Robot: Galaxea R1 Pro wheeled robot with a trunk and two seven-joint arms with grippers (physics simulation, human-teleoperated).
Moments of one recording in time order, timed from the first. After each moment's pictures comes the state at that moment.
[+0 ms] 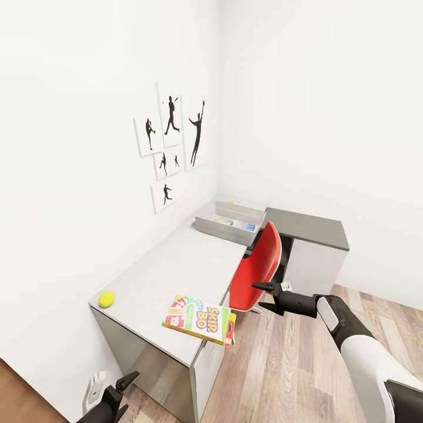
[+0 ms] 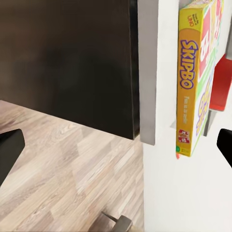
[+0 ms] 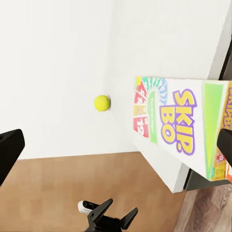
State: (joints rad) left arm 0.05 0.16 0.08 -1.17 1.32 0.54 -0.12; right arm -0.81 -0.13 -0.30 -0.49 -0.29 0.99 0.91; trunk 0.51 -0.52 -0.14
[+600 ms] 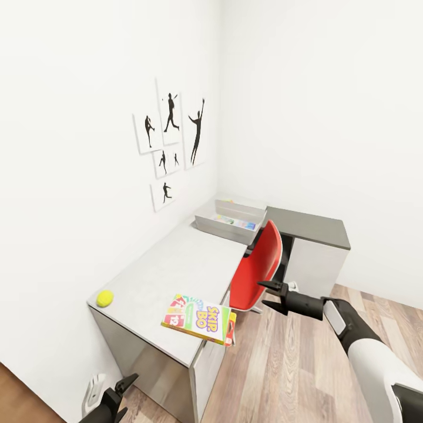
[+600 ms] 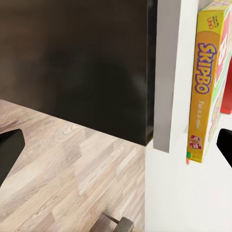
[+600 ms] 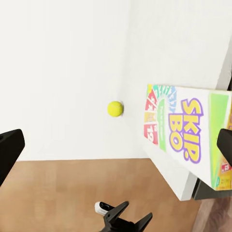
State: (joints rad) left arm 0.05 0.16 0.08 -1.15 1.32 0.54 -0.12; right arm -0.80 -0.16 -0.31 -0.48 -0.29 0.98 1.02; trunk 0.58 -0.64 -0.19
